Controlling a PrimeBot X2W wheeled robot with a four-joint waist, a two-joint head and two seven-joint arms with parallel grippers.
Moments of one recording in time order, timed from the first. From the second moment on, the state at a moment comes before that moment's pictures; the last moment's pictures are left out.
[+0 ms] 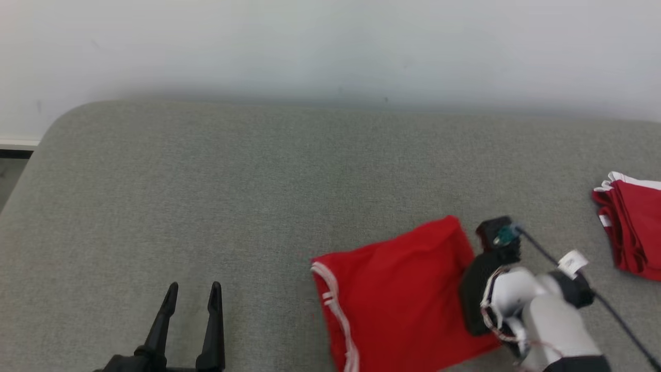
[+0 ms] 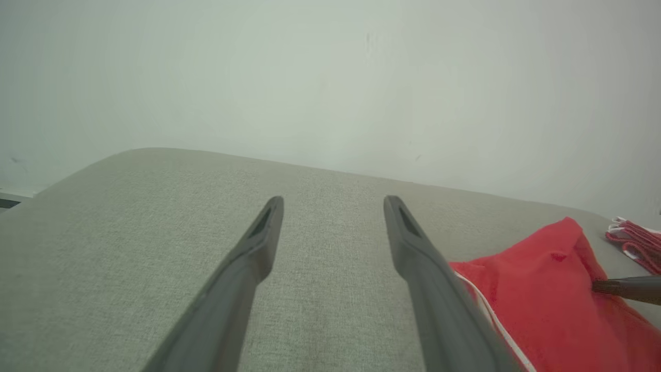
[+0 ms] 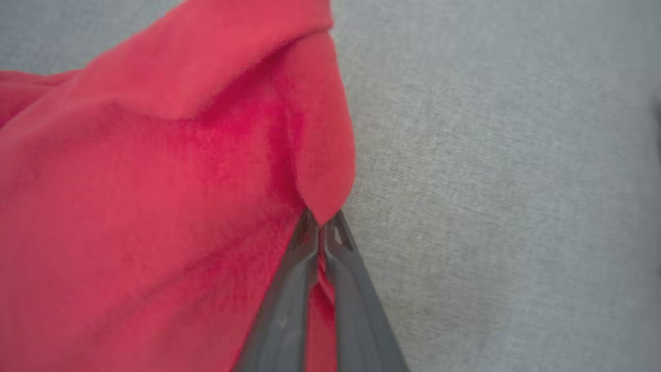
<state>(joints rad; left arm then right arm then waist) 0.05 0.05 -0.08 0.06 -0.25 -0.12 -0.26 -0.35 -0.06 0.09 0.43 0.02 0.13 0.66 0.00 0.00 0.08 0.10</state>
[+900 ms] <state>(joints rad) -0.12 0.05 -0.13 0.01 -0.22 -0.13 -0.26 -0.77 -0.47 -0.19 0.33 -0.08 0.13 0.88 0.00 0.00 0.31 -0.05</state>
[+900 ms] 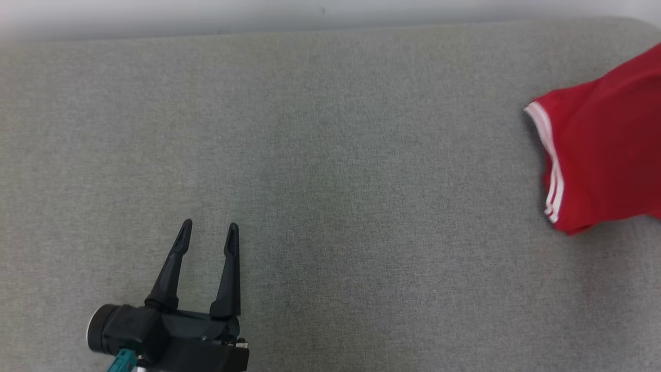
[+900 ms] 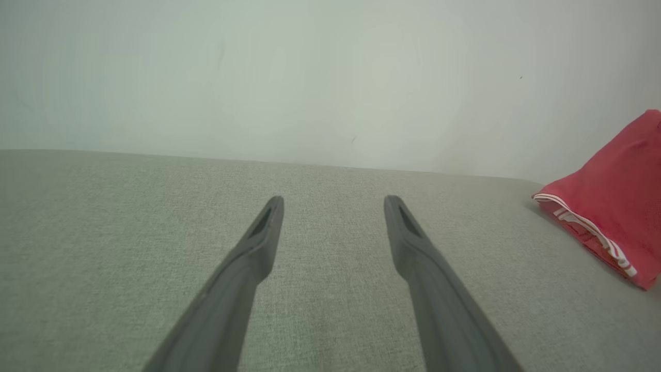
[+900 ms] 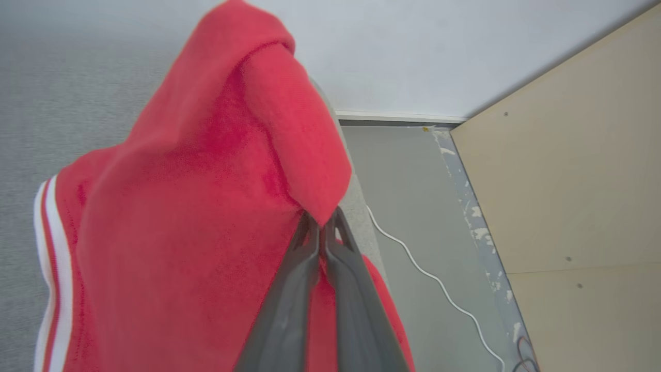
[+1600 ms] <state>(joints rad) -0.16 0.10 -0.22 -0.01 -0.26 -0.13 -0.26 -0.75 -0.48 -0.29 0.49 -0.37 0.13 0.61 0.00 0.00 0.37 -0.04</state>
